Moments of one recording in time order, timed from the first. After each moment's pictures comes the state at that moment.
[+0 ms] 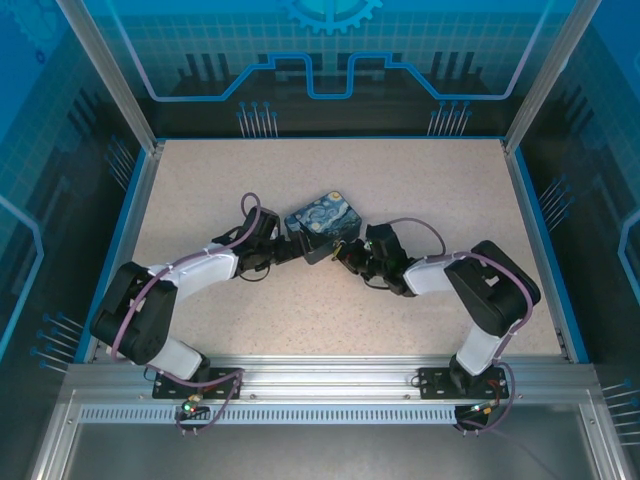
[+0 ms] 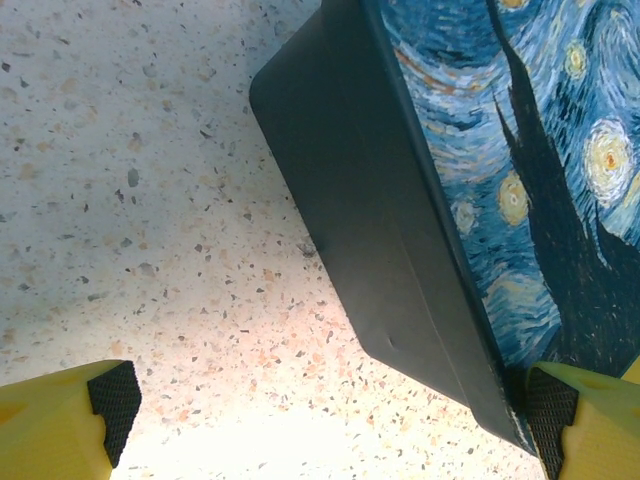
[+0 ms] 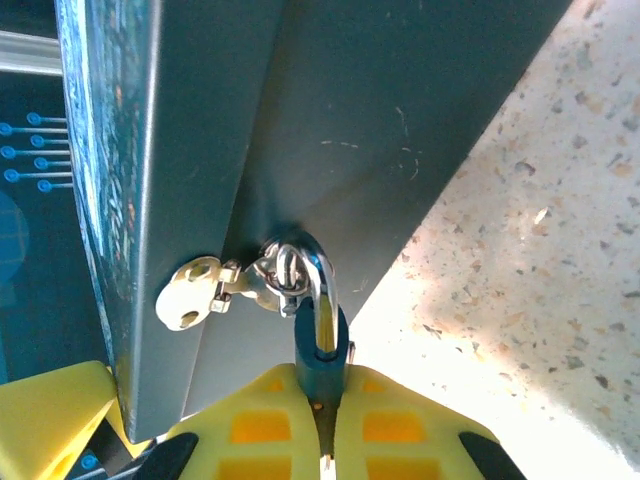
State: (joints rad) left arm -0.43 1.52 0.80 -0.21 0.11 -0.77; right arm 0.58 1.72 0.64 0.46 -0.26 1.19
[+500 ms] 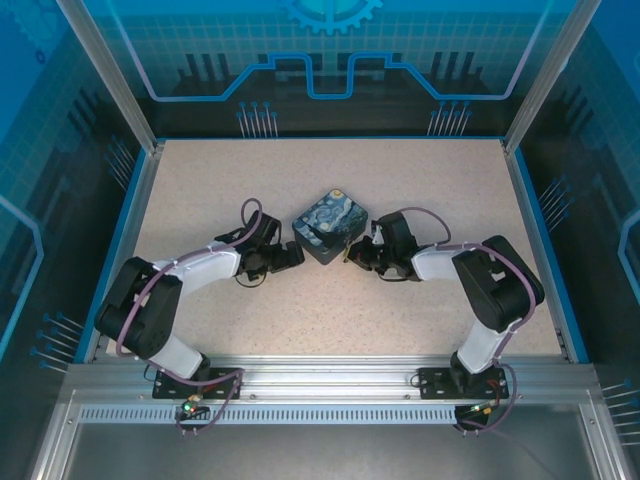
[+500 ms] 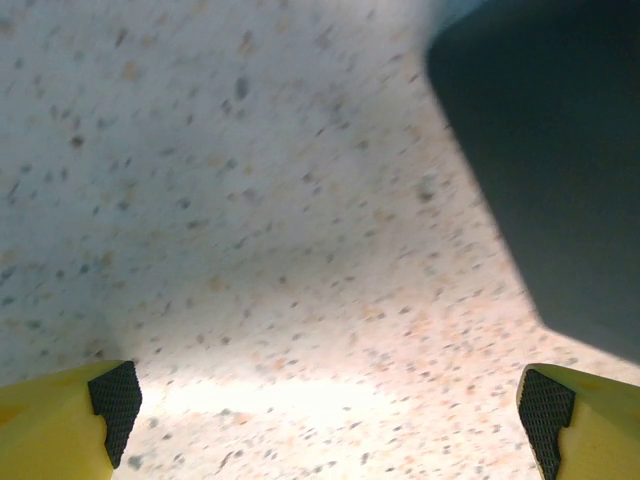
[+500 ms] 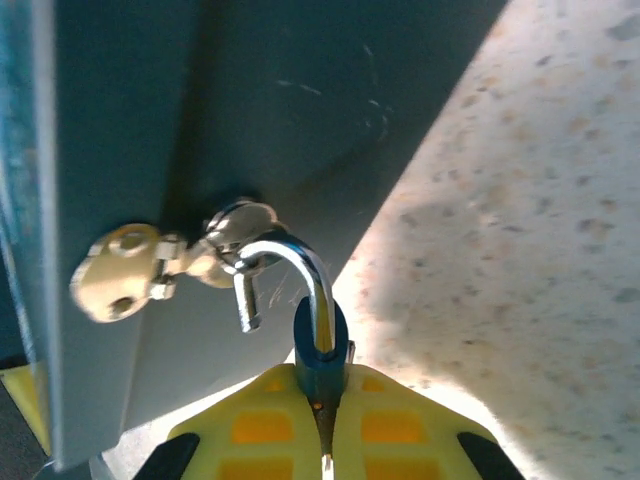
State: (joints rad) left arm -0.43 1.55 0.81 -0.36 0.08 -0.77; right arm 0.46 1.74 0.72 0.23 -0.42 0.94
